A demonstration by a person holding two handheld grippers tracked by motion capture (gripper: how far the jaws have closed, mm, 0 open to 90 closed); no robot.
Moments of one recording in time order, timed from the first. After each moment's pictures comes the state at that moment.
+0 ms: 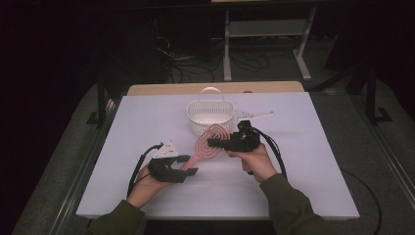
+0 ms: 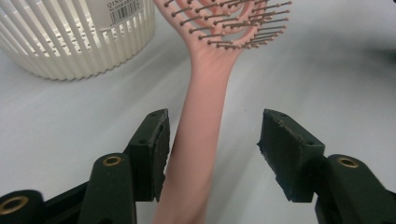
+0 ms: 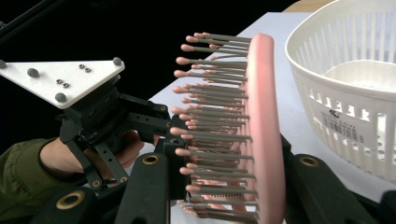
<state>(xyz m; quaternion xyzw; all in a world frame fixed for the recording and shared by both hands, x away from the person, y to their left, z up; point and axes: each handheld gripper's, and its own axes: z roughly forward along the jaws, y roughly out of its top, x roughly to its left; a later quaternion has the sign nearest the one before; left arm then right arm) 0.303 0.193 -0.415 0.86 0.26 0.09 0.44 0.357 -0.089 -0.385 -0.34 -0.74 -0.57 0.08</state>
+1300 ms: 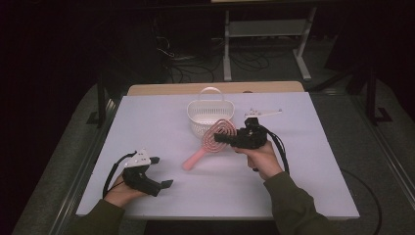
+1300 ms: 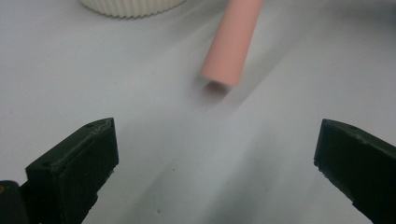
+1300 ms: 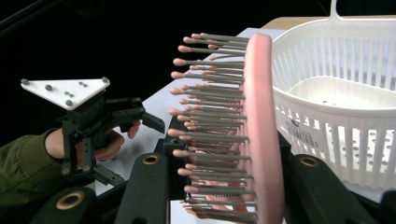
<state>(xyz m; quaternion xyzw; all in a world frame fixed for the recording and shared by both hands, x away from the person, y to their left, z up) 0.292 0.264 -0.436 0.85 0.28 0.10 0.43 0.359 -0.106 -0.377 -0.34 -0.74 -0.58 0.04</state>
